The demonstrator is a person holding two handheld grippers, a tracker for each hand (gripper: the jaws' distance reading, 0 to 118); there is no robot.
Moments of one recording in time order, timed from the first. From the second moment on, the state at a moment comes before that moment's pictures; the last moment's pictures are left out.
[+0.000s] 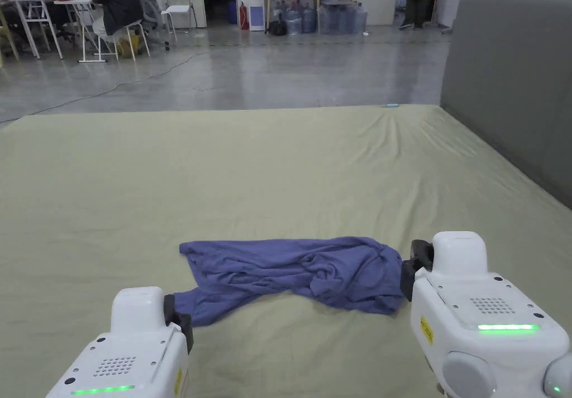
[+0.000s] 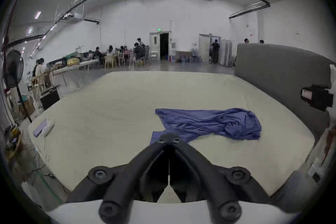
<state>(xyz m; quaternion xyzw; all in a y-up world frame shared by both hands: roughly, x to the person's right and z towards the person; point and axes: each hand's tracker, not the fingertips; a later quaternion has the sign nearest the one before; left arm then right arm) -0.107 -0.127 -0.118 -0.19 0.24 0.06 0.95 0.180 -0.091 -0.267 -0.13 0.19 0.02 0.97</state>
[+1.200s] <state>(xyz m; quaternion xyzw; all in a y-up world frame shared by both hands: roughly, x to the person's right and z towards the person) -0.282 -0.179 -0.474 -0.49 0.16 0.14 0.85 0.165 -0.147 -0.436 -0.31 0.13 0.05 0.94</state>
